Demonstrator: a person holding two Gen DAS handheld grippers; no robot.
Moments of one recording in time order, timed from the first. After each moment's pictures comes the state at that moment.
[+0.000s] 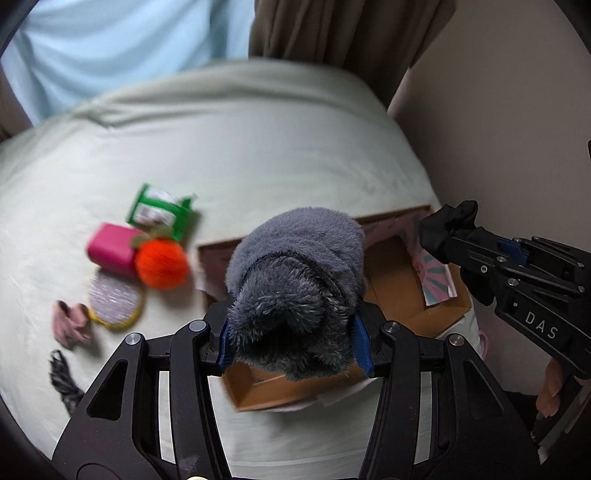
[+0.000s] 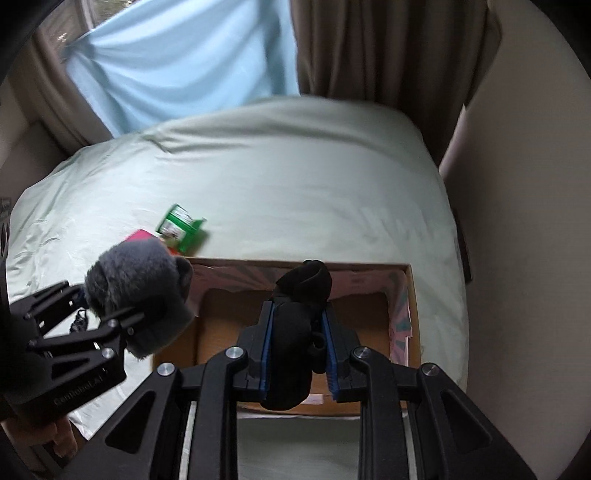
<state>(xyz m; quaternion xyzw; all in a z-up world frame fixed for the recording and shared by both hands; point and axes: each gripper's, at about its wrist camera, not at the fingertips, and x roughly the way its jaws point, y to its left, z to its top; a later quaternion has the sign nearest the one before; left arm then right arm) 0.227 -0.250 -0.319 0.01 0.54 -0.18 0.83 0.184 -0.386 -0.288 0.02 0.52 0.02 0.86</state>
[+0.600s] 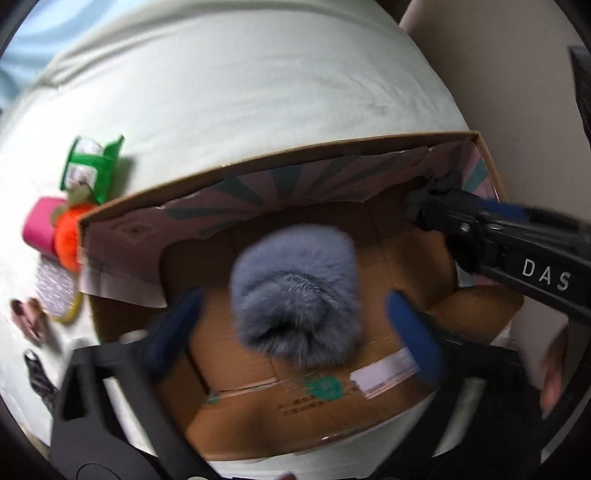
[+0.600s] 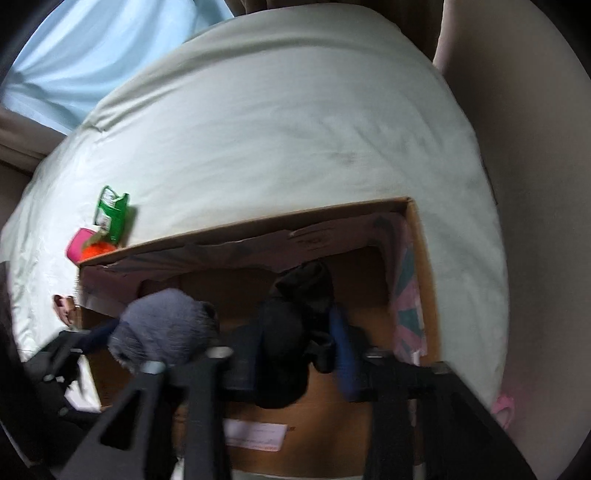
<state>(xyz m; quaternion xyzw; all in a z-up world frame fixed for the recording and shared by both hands) 0.260 -0.319 -0.424 0.06 0.63 -0.17 0.76 0.248 -0.449 -0.402 0.10 0.62 -0.01 0.78</state>
